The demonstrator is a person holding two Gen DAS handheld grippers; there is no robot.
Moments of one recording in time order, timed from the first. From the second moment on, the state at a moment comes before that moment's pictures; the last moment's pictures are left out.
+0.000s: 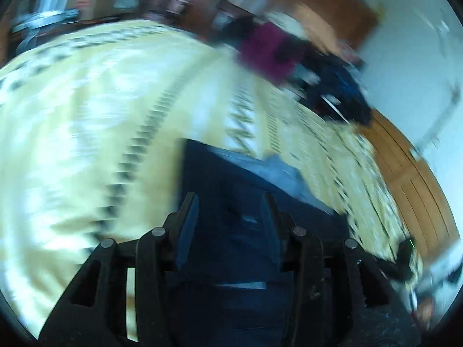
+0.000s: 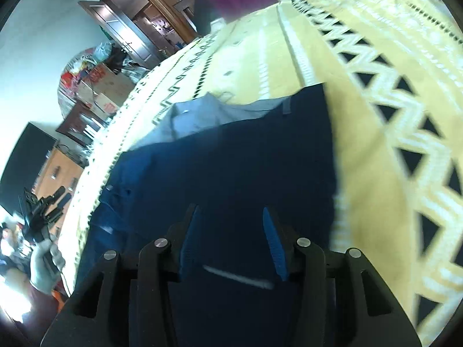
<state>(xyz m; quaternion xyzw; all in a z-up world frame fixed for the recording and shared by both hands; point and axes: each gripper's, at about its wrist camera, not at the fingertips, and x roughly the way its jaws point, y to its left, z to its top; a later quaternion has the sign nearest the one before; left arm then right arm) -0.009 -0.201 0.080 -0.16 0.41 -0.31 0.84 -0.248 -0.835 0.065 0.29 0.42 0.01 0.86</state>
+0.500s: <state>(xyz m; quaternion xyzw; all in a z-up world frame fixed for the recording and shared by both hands) 0.025 -0.128 0.008 -0.17 0.49 -0.21 0.83 -0.186 -0.715 0.051 0.25 0.46 0.13 0.84</state>
